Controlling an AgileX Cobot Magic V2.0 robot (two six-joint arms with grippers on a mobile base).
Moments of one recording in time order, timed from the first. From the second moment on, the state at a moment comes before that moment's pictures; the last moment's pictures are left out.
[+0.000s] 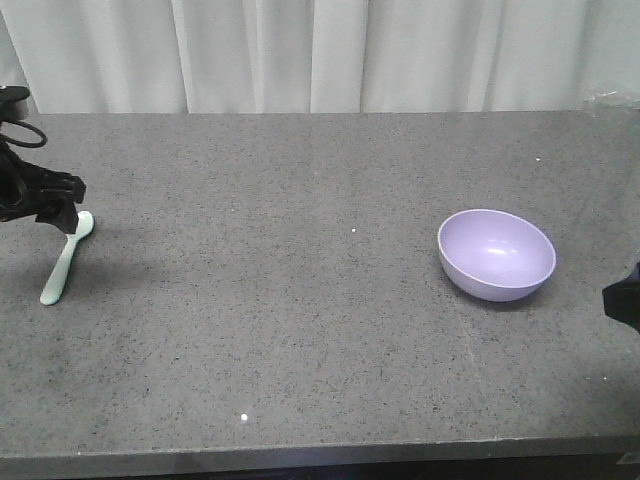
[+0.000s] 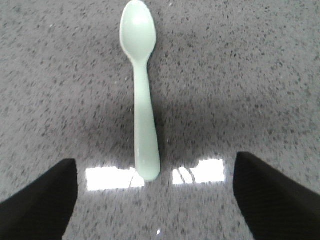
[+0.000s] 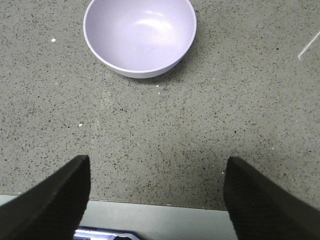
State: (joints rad) left arm 0.01 1.71 -1.50 0.00 1.07 -0.05; right arm 0.11 0.93 -0.97 -0.06 1.01 0.08
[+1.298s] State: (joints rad) left arm 0.01 1.98 -1.54 0.03 0.93 -0.05; right arm 0.11 0.93 -0.97 -0.06 1.01 0.08
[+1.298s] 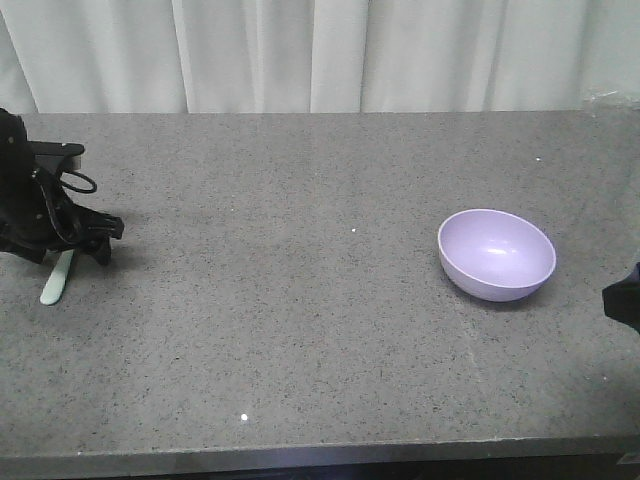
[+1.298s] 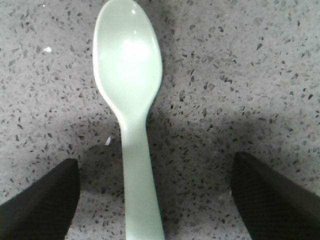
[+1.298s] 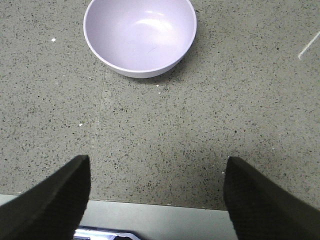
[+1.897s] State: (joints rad) left arm 0.01 1.98 -1.54 0.03 0.93 -0.05; right arm 0.11 0.93 -0.97 -0.06 1.01 0.08
